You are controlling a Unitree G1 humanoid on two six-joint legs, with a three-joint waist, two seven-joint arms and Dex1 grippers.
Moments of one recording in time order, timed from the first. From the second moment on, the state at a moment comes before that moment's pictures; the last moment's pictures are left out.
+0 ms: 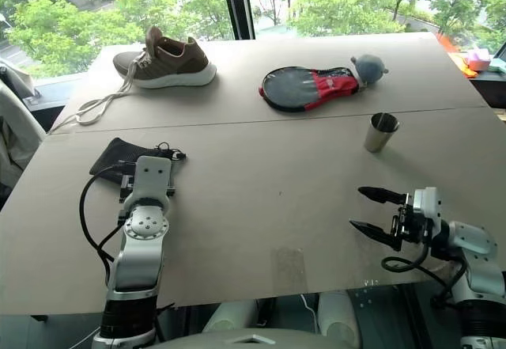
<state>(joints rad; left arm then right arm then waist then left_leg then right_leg) -0.04 0.19 0.09 -0.37 0.42 0.71 0.12 0.00 -0.56 -0.20 0.14 0.56 -0.14 1.43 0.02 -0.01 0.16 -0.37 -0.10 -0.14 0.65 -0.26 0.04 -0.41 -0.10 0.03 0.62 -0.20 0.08</state>
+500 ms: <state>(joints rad) -0.02 0.25 0.13 -0.35 0.45 0.69 0.13 -0.03 -0.54 -0.20 0.18 0.56 -0.14 1.44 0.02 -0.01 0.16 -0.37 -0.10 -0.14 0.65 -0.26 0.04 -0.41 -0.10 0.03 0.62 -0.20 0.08</state>
